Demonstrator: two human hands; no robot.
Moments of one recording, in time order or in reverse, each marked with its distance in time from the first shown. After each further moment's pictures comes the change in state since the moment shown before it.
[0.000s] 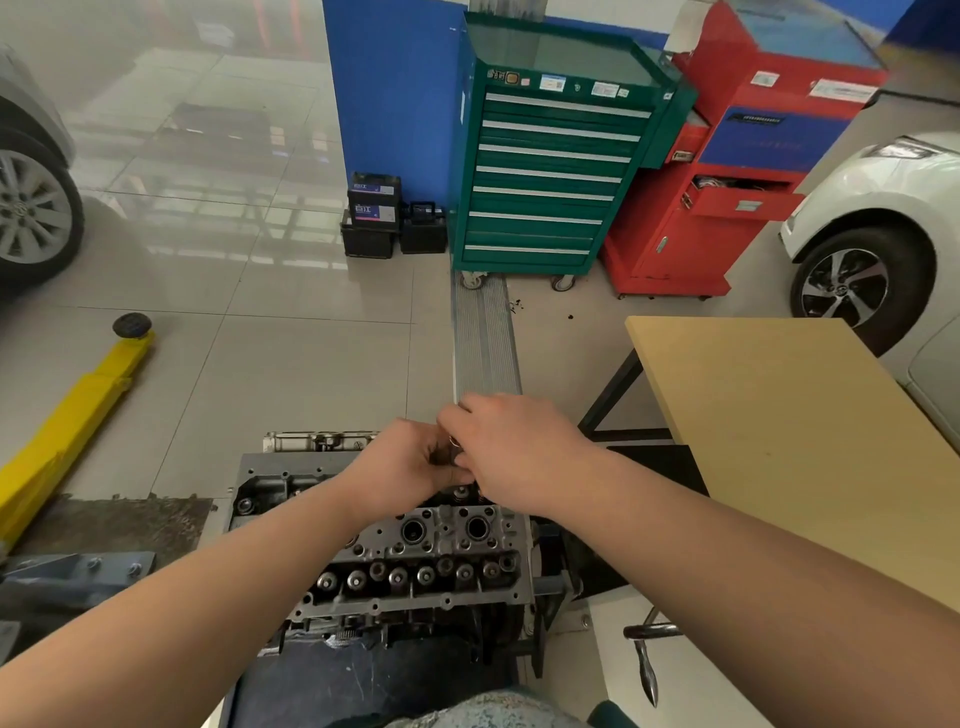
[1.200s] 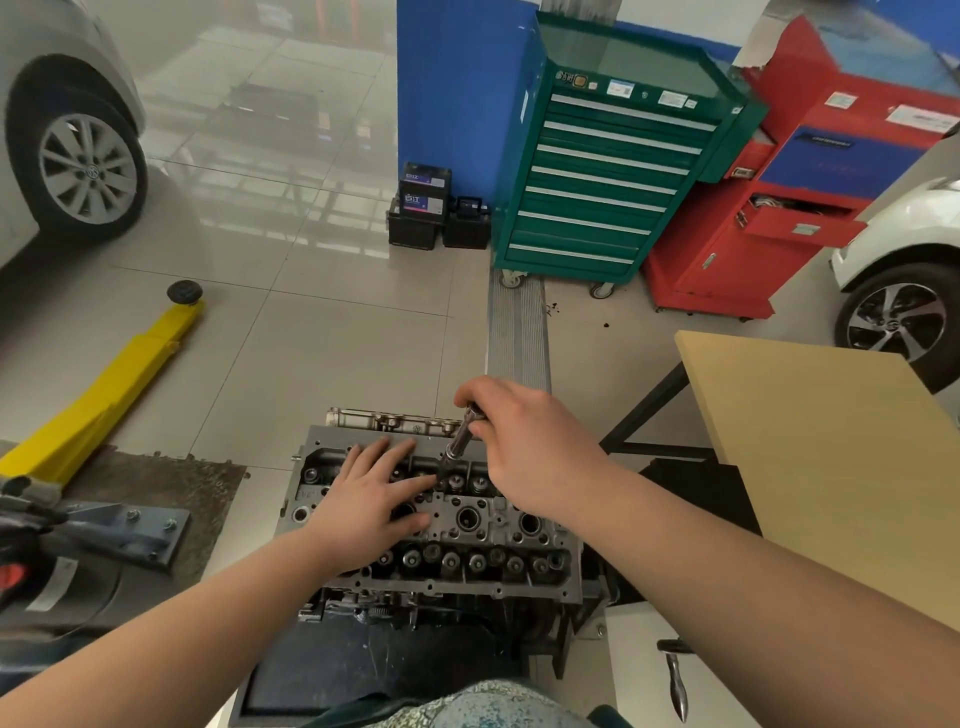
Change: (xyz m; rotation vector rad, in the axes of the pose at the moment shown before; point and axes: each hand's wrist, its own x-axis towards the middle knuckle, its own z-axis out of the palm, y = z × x) left_hand -0.093 -0.118 -0.009 0.591 -0.047 -0.107; right_hand 0.027 -0.055 0.003 0.441 0.217 0.096
